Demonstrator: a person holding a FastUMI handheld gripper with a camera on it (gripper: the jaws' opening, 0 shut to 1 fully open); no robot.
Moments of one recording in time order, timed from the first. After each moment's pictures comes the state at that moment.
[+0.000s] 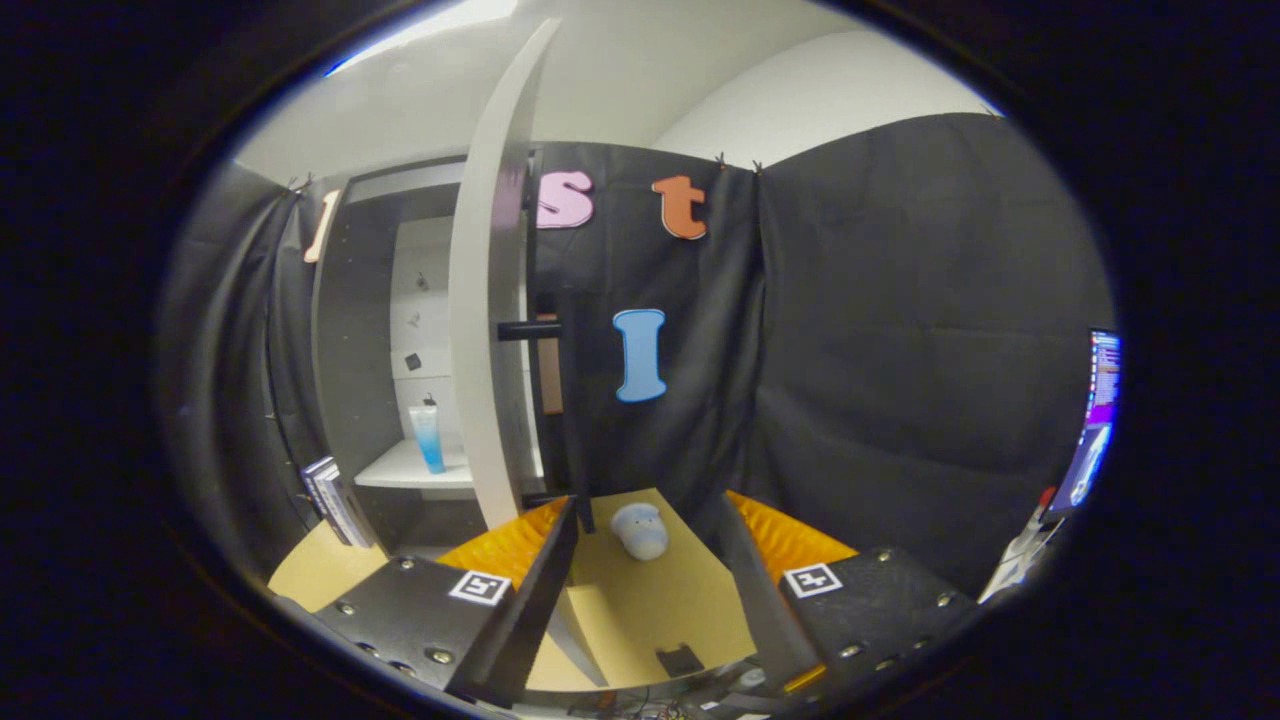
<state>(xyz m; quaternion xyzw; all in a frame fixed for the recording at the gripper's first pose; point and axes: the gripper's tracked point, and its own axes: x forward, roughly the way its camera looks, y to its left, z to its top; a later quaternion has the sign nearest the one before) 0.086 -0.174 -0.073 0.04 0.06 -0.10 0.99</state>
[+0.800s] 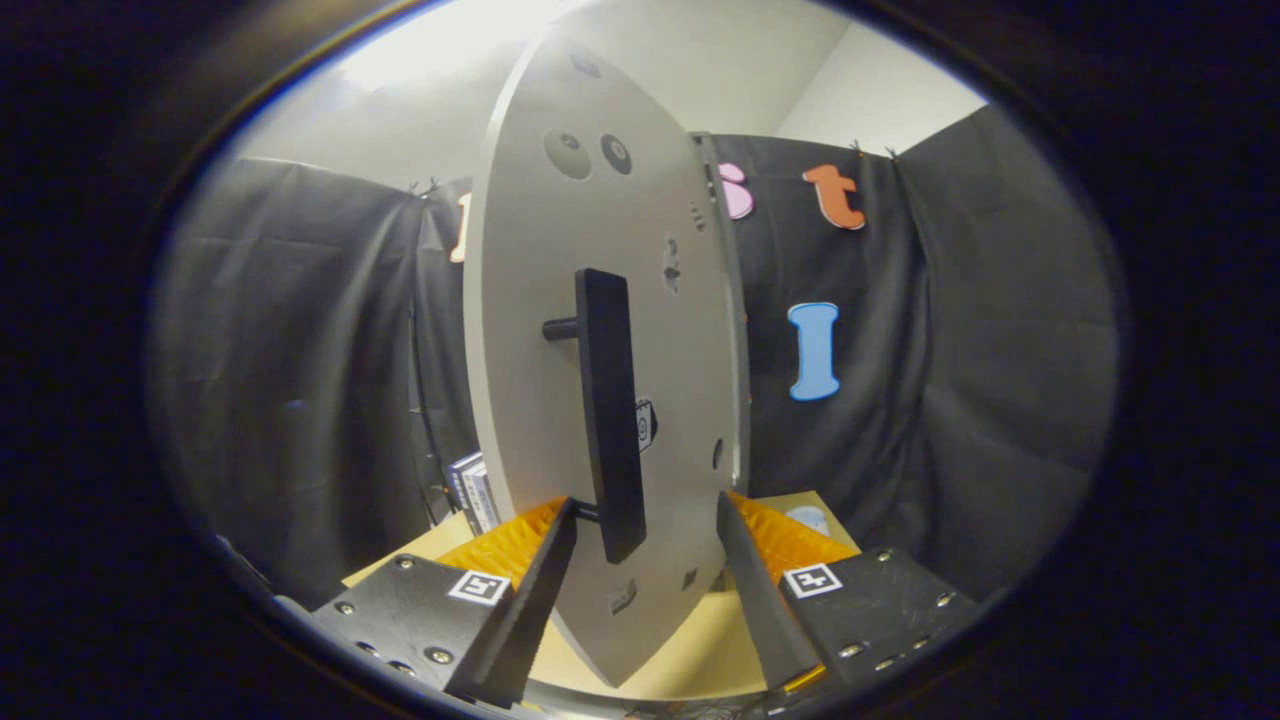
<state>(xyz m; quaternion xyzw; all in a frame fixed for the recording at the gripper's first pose) 0.126 -0.008 -0.068 0.06 0.06 0.11 0.99</state>
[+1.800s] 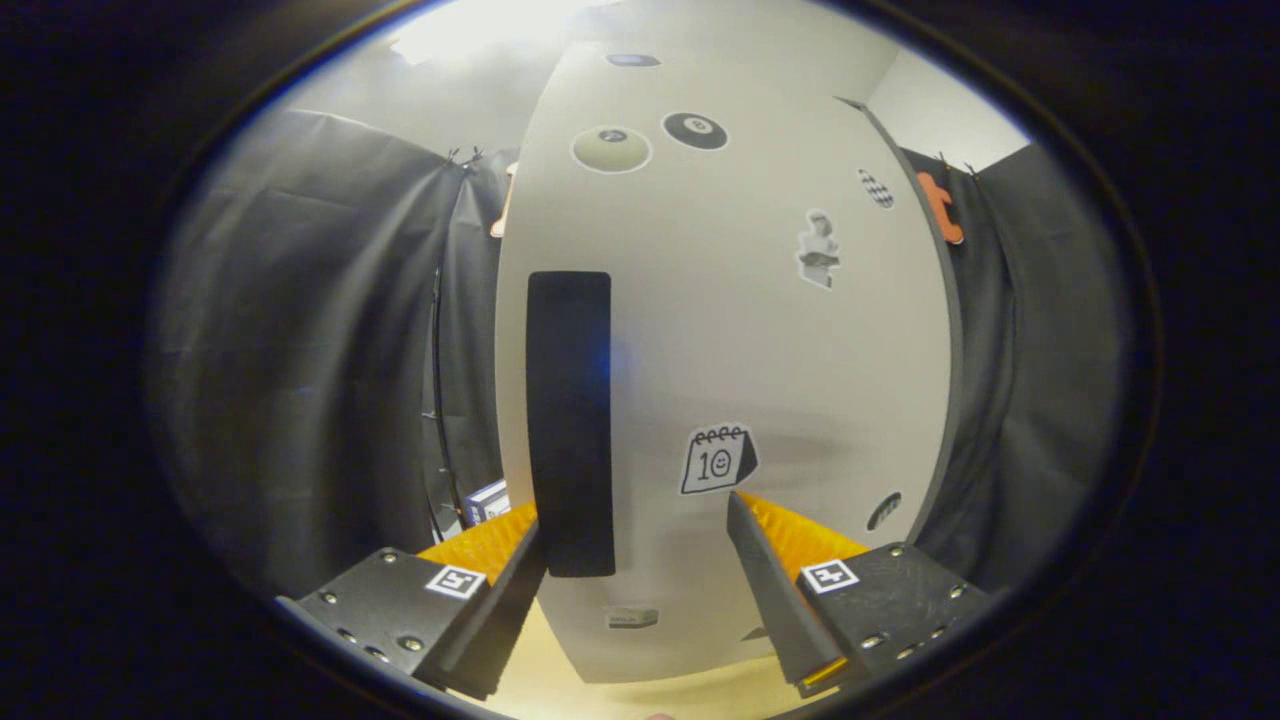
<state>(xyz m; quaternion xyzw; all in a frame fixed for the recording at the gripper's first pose) 0.285 0.188 -0.071 0.03 0.03 0.14 0.99</state>
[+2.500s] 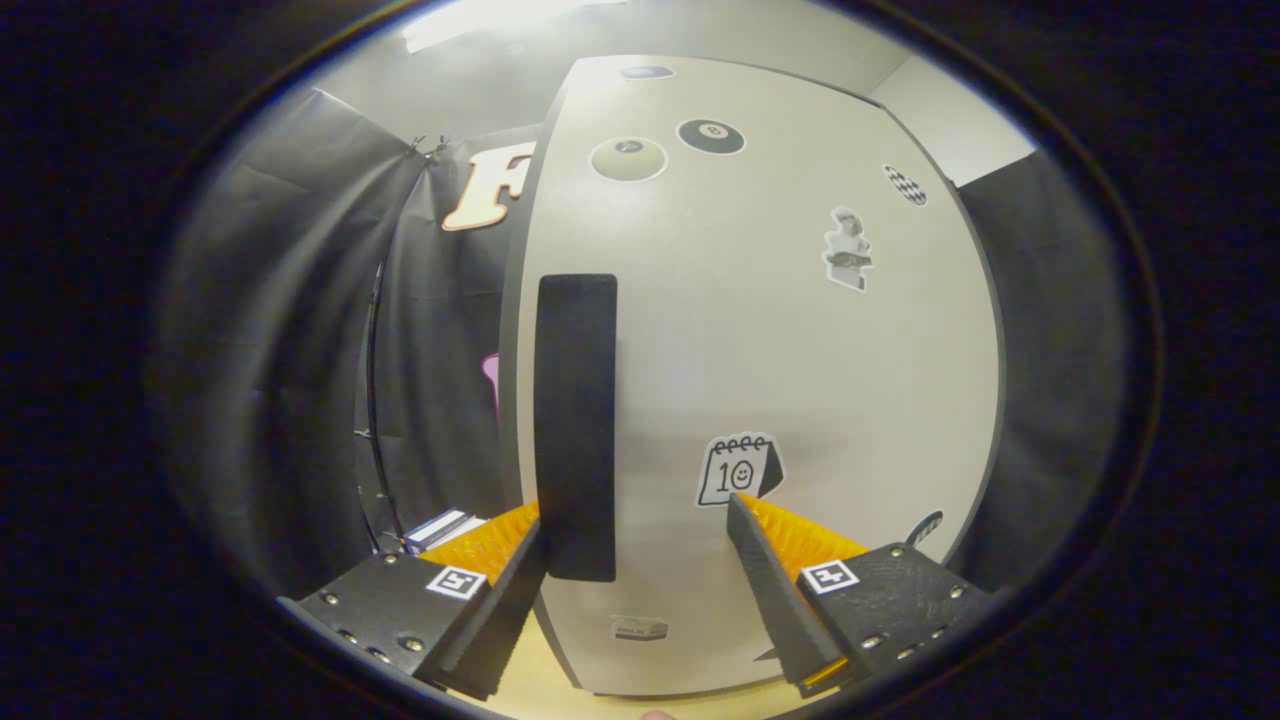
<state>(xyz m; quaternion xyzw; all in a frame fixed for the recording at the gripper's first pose) 0.362 0.222 -0.077 0.03 0.00 0.06 1.00</state>
